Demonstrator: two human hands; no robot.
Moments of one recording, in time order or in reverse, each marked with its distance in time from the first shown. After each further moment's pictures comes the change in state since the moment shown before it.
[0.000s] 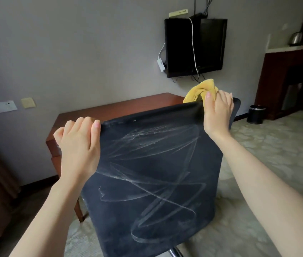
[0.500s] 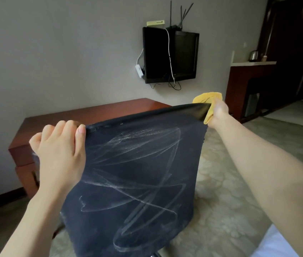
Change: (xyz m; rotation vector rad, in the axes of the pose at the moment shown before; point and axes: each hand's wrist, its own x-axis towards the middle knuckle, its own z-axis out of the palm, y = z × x) left_hand -0.004 0.014 -0.001 -0.024 0.005 -0.013; right_hand 0.056 0.034 -0.037 0.617 -0.005 0.947
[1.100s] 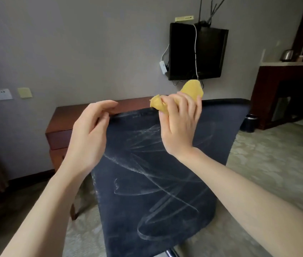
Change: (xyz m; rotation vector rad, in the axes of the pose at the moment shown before) left_hand 0.004 -0.029 -0.036 -0.596 -0.153 -0.111; right_hand -0.186 0.078 0.104 -0.713 -0.080 -1.371
